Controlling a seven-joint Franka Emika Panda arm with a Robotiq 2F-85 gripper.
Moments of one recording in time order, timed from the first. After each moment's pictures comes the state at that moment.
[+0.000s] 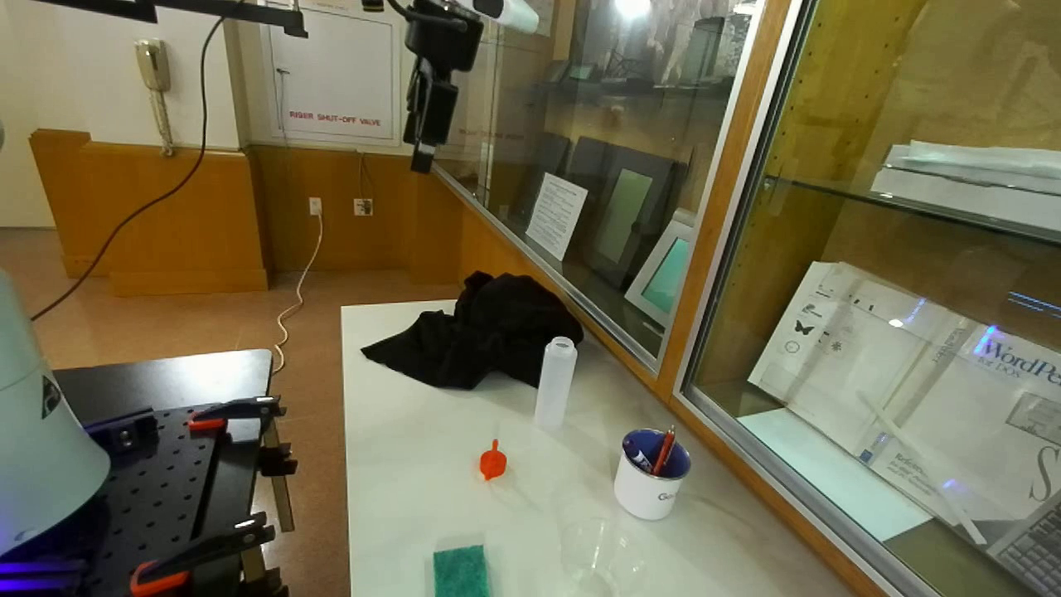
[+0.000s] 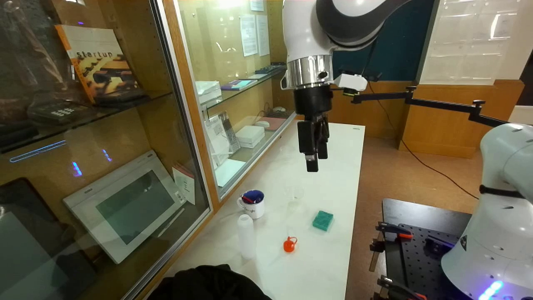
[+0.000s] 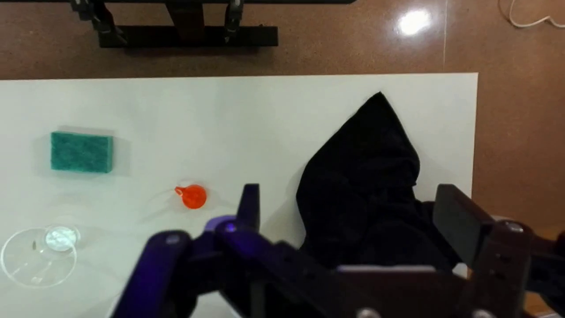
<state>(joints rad) 0.07 -0.35 0.00 -2.28 0.25 1.80 0.05</state>
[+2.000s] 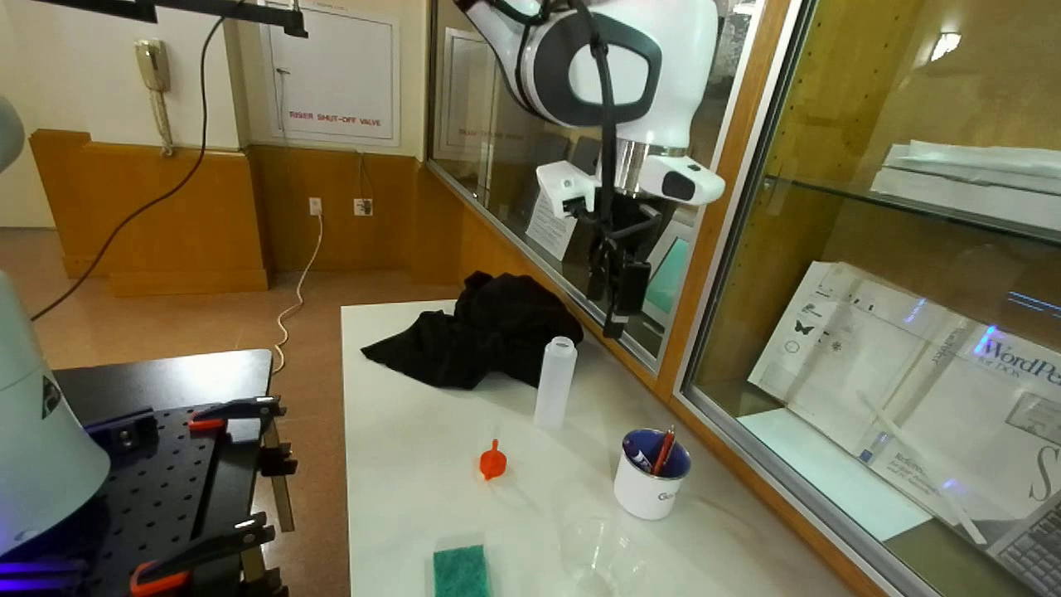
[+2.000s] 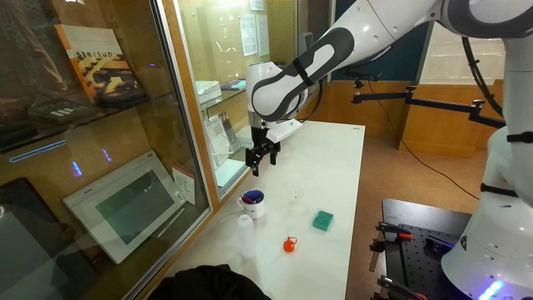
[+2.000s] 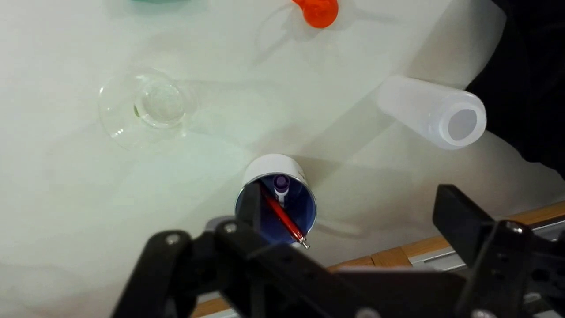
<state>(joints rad) -0.07 0.28 -0.07 -1.96 0.09 2.26 0.11</state>
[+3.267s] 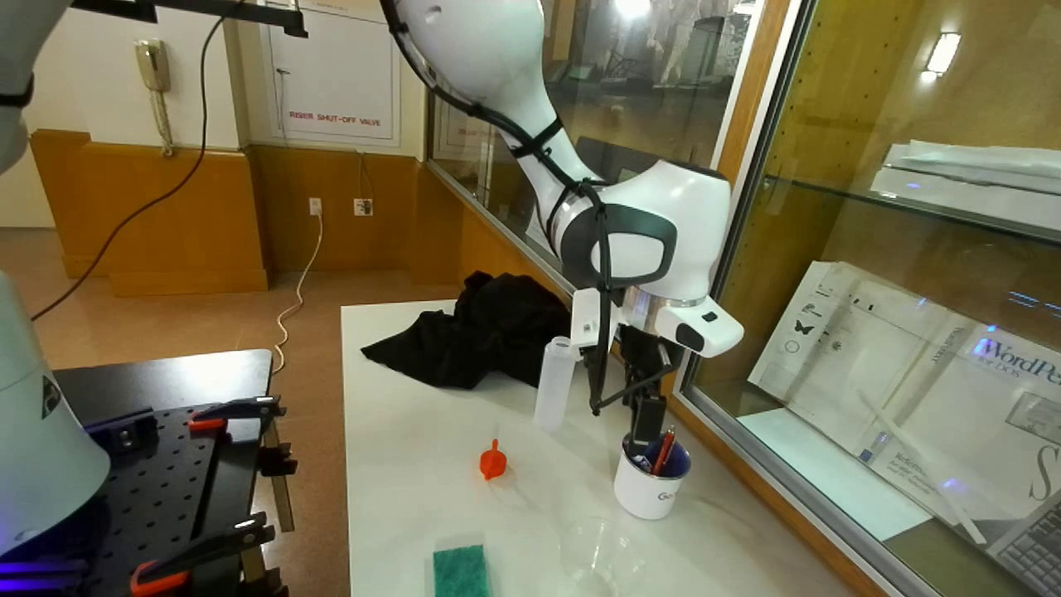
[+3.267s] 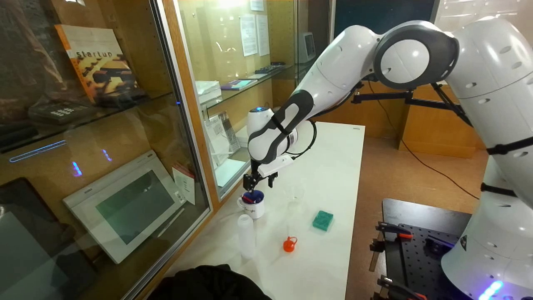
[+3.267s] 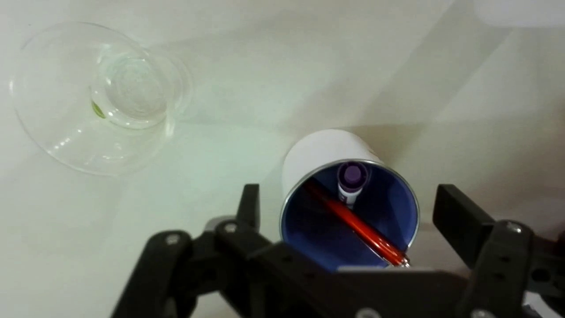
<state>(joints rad) -0.10 0.65 -0.11 -1.82 0.14 2.53 0.24</state>
